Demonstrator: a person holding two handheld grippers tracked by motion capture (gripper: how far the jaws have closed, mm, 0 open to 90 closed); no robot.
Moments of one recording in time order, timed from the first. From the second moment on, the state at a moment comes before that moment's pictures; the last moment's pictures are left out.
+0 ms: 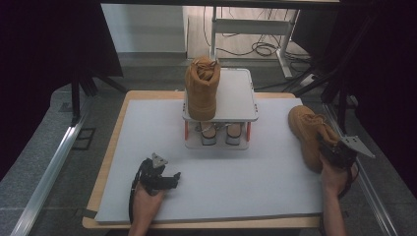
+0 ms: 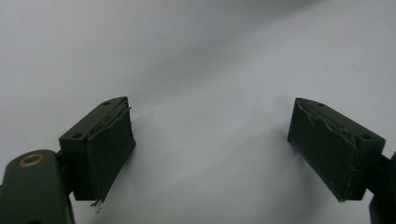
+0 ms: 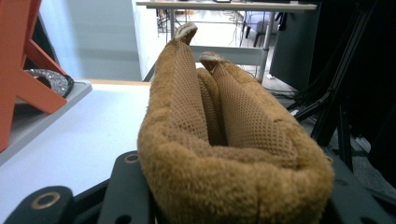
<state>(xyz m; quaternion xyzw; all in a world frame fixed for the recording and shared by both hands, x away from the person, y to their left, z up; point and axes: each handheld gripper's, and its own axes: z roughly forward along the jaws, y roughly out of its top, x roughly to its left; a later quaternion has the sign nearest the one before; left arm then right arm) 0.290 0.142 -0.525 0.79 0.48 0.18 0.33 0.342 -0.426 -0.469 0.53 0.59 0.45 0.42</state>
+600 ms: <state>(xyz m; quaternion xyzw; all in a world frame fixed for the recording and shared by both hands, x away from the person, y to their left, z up) 0.290 0.142 -0.525 0.79 0.48 0.18 0.33 0.330 -0.405 -0.435 0.50 0.58 0.47 0.44</state>
